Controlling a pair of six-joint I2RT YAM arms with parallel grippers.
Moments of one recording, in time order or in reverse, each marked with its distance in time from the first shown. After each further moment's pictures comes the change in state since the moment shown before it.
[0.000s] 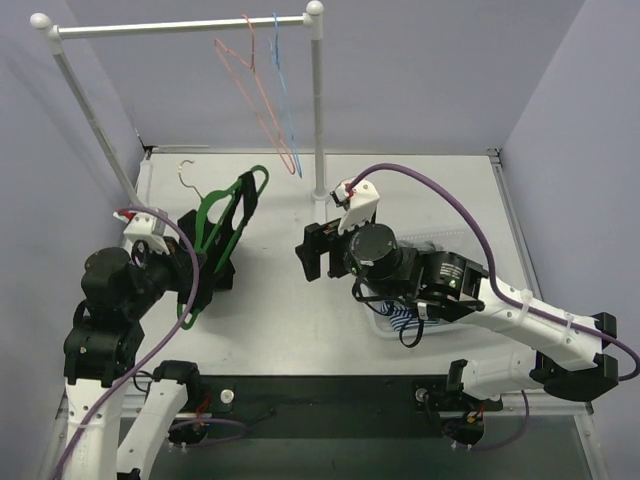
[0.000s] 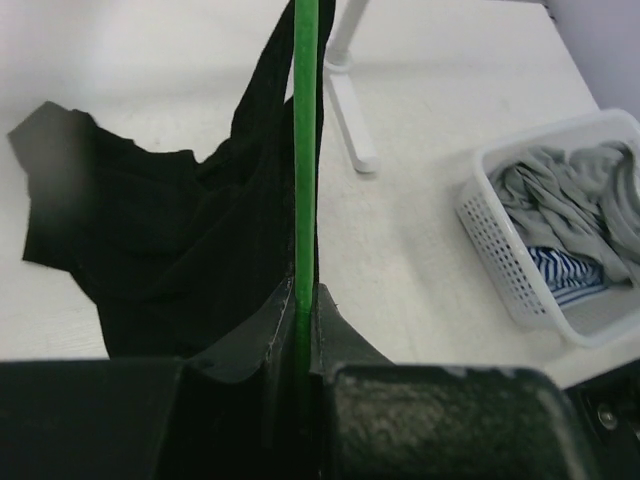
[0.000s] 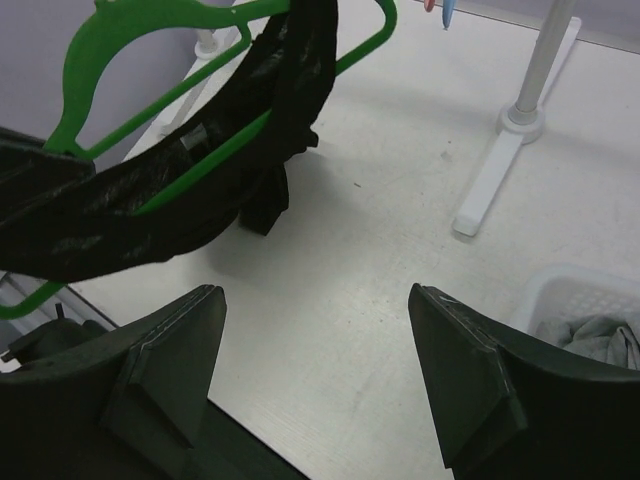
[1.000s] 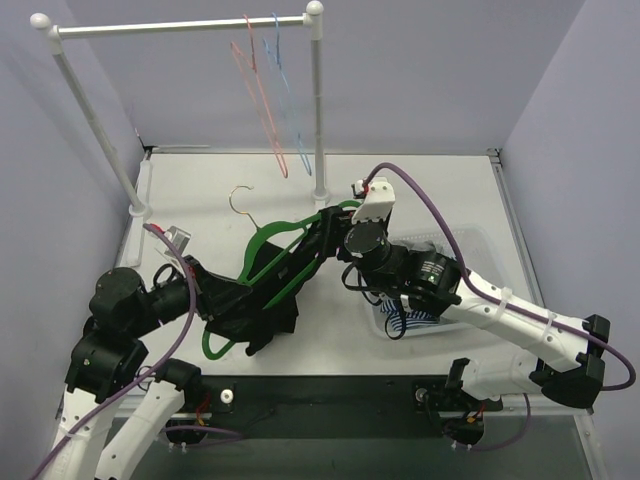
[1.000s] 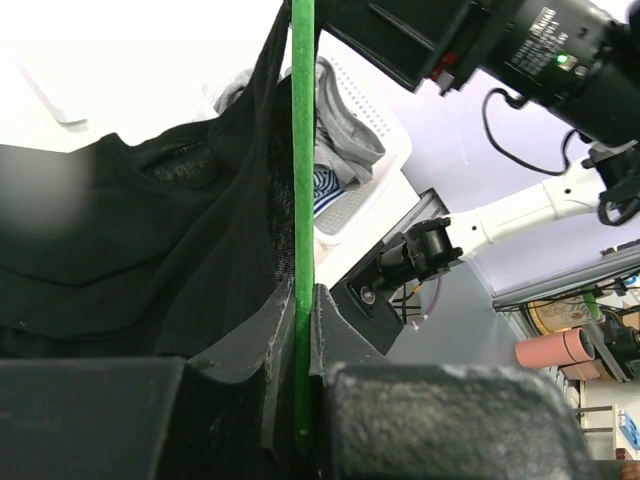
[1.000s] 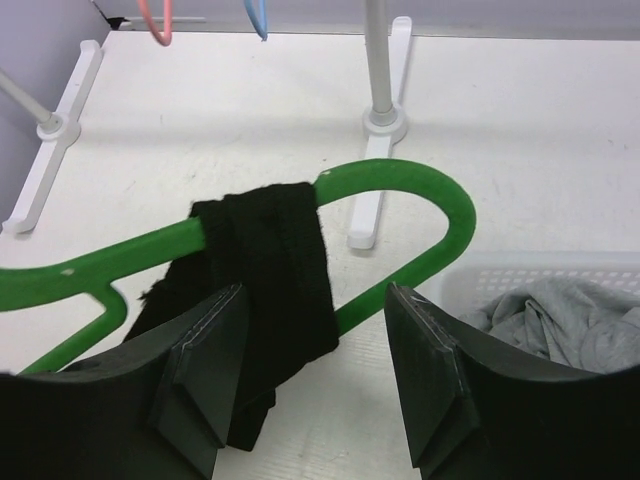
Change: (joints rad) left arm -0.255 -0.133 -0.154 0.173 0.350 -0.355; right arm -0.121 -0.008 -0.213 0.152 0.216 0.083
